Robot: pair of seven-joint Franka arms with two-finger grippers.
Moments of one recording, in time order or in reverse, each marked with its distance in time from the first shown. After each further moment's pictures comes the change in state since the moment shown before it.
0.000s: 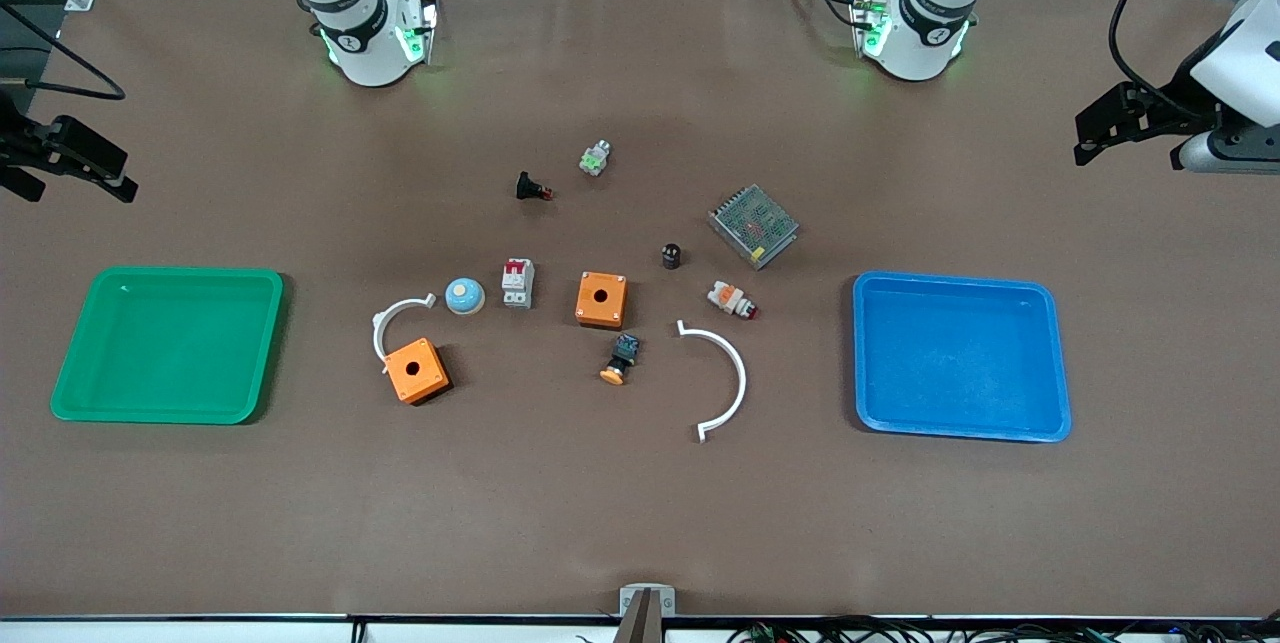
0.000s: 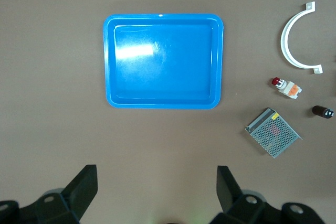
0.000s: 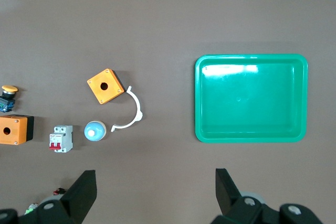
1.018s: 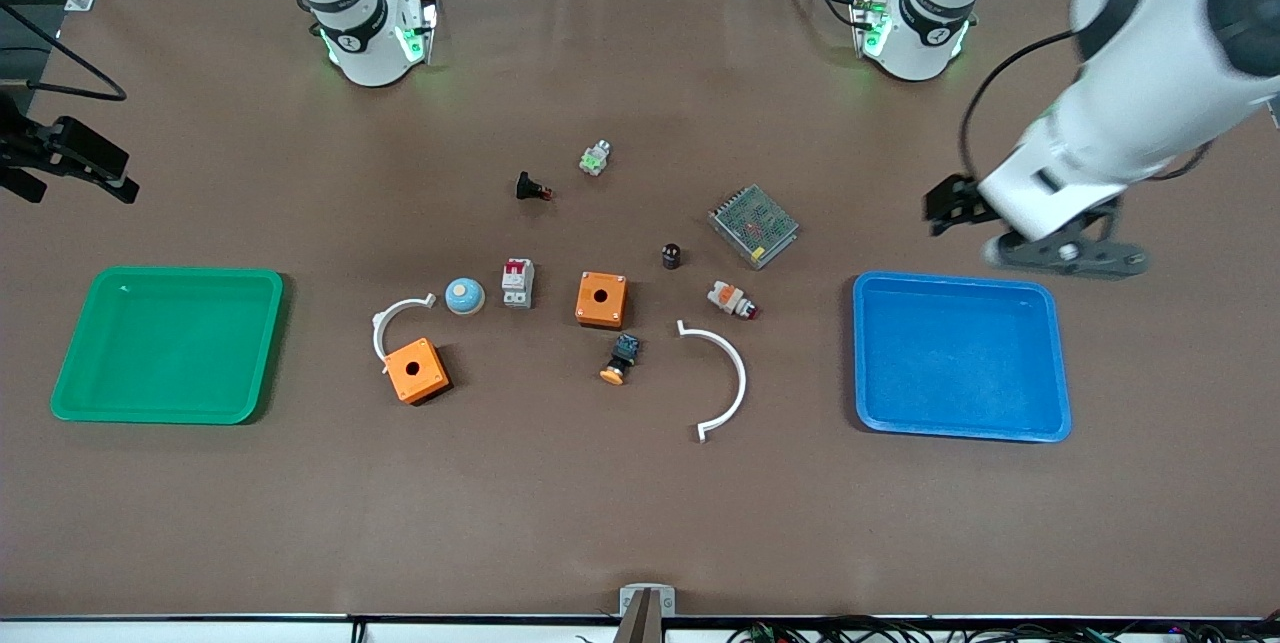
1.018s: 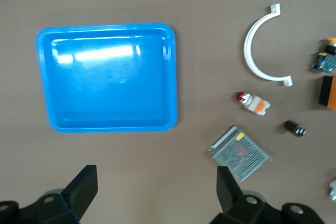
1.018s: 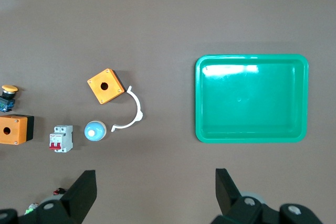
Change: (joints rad) left arm -0.141 0.235 -0.100 0.041 0.000 0.148 -0.227; right arm 0.001 0.005 0.003 0.000 0.000 0.002 0.000
